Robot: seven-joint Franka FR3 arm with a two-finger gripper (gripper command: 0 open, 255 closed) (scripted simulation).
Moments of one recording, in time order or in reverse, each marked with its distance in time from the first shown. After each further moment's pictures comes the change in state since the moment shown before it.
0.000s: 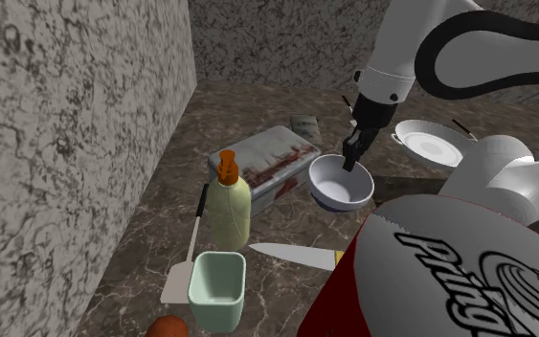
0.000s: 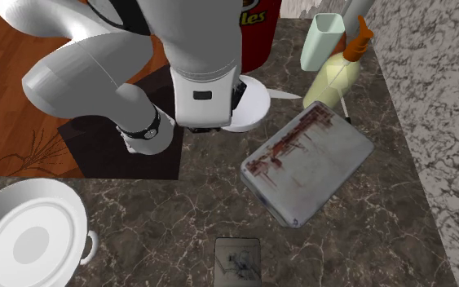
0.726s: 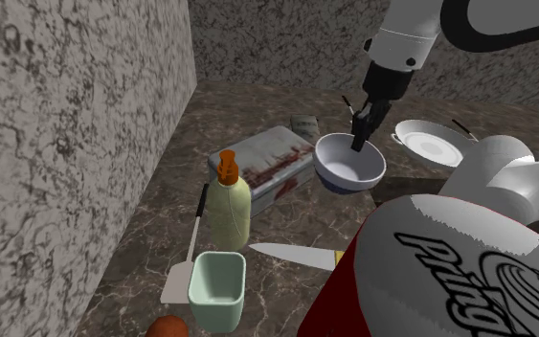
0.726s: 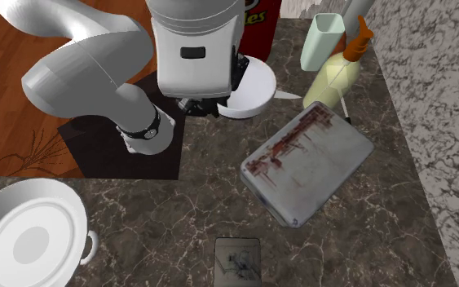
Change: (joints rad) arm -0.017 -0.006 -0.032 0.147 -0.036 -0.152 0.013
